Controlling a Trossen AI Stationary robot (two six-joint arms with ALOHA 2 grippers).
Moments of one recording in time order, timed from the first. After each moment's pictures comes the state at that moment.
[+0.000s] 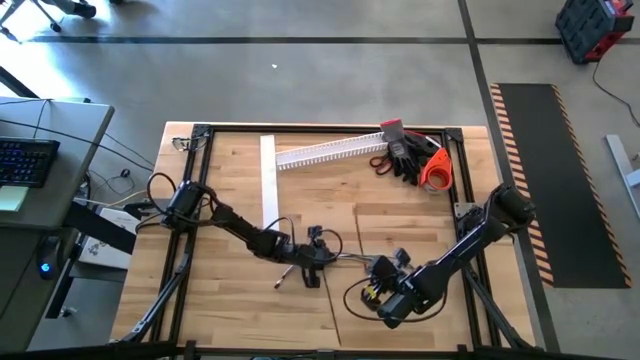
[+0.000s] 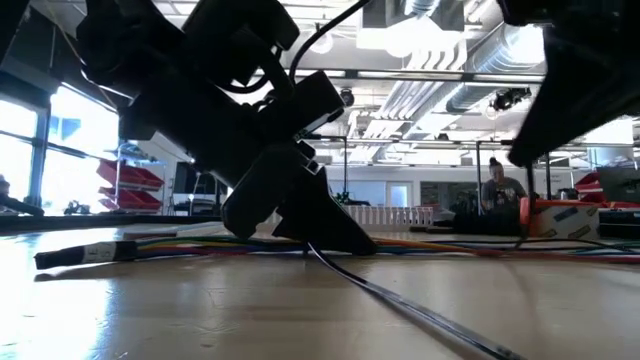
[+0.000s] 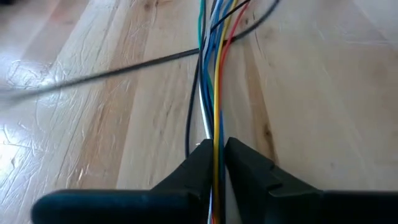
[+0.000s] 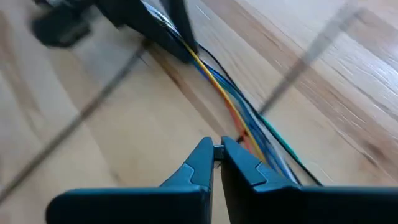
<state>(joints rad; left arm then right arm) -0.33 2.07 0.94 0.49 -0.32 -0.07 0.72 1.81 1.16 -0.73 0.64 1.34</state>
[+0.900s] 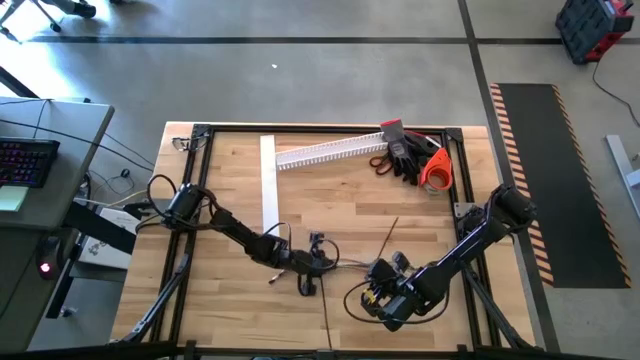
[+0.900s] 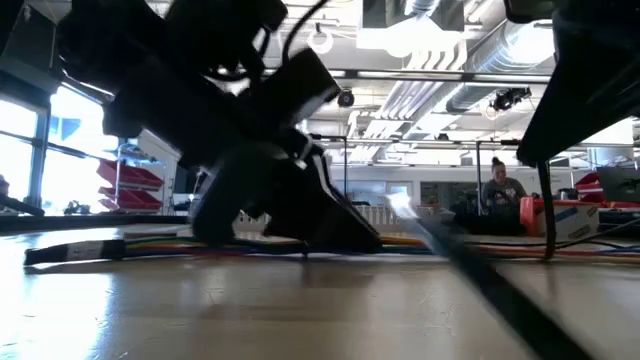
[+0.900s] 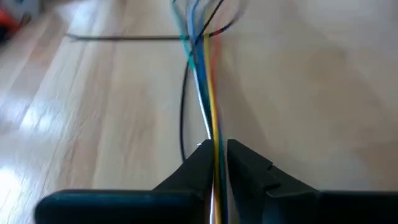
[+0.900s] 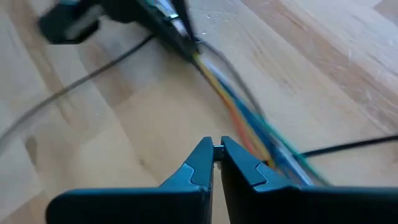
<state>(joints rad) -0.36 2.07 0.93 0.56 -0.32 0.08 0.73 1.80 1.16 -0.66 0.59 1.33</state>
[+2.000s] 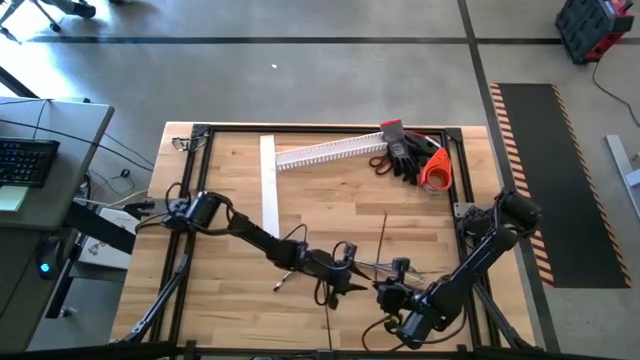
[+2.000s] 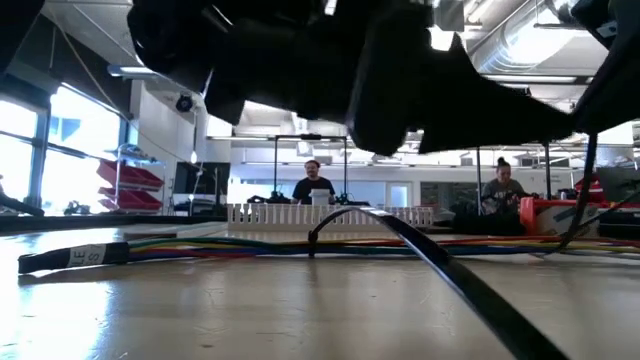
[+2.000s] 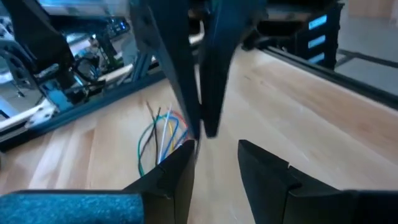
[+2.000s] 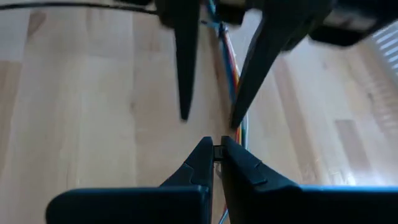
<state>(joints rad) -0.33 2.24 1.26 0.72 -0.09 0.31 0.87 1.81 1.16 -0.72 0.76 0.78</state>
